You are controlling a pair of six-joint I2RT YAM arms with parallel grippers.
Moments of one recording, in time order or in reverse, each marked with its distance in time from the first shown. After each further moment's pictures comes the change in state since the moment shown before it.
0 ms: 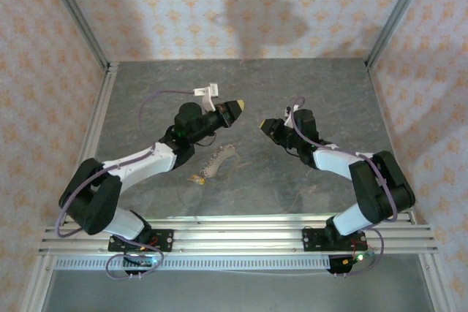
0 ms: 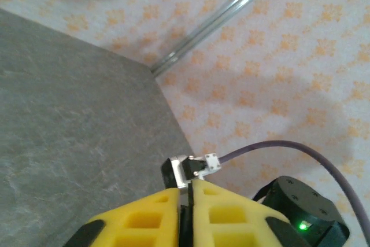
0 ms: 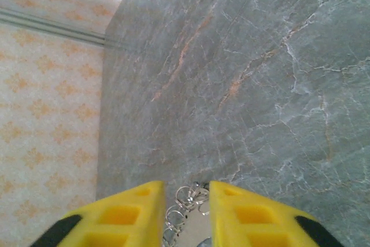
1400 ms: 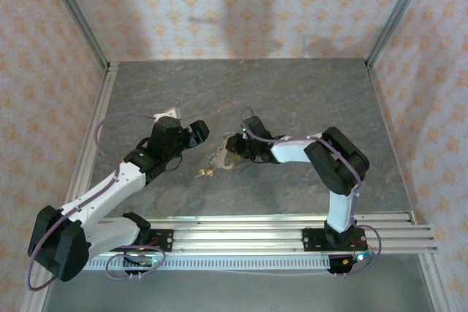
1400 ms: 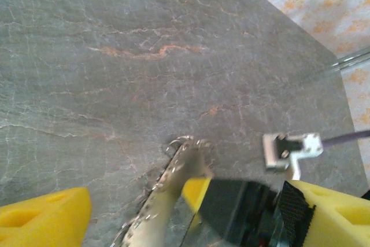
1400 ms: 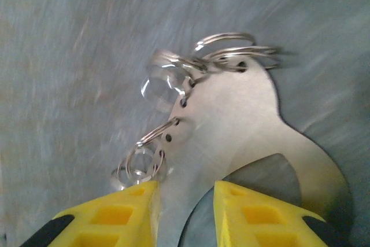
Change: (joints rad) left arm 0.125 -0.345 -0.138 -0.733 -0.245 0.021; right arm 0.282 0.378 0.298 -0.208 0.169 -0.018
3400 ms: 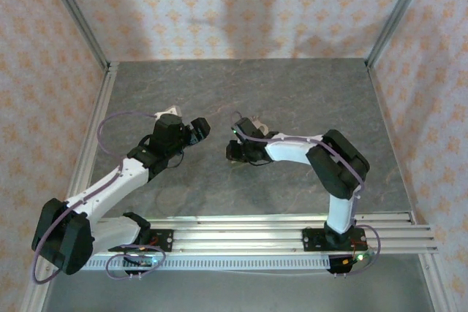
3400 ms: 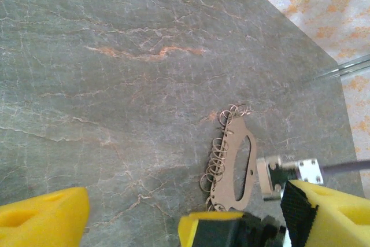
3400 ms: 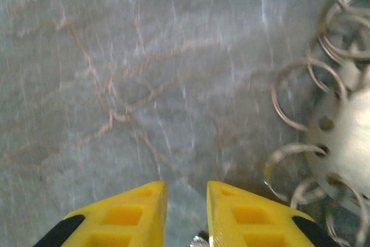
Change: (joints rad) left arm 0.017 0.044 0.014 0.035 0.008 -0.031; right arm 0.107 -0.047 0.085 -0.329 0.077 -0.183
